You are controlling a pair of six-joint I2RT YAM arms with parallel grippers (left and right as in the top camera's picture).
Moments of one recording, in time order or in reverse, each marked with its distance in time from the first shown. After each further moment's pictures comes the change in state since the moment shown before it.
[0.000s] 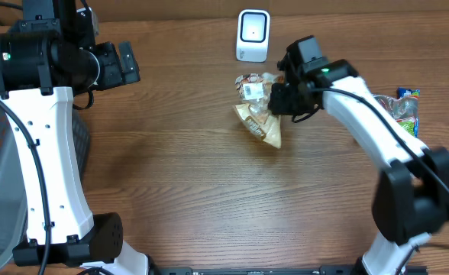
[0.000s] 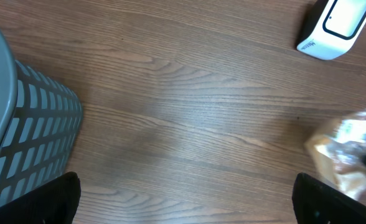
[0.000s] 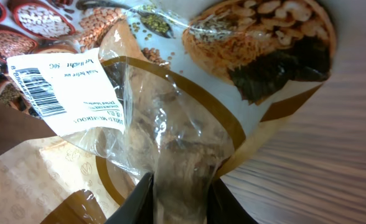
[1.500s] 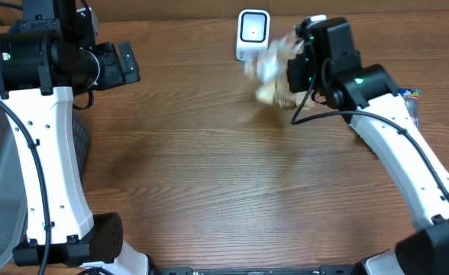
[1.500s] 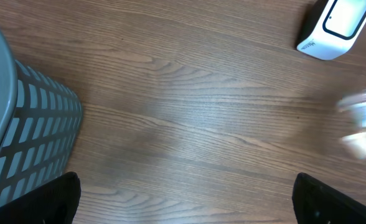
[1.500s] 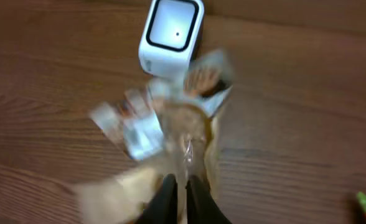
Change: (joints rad) left arm 0.000 0.000 0.000 0.000 0.000 0.000; right arm 0.016 -0.206 0.005 0.152 0.293 -0.138
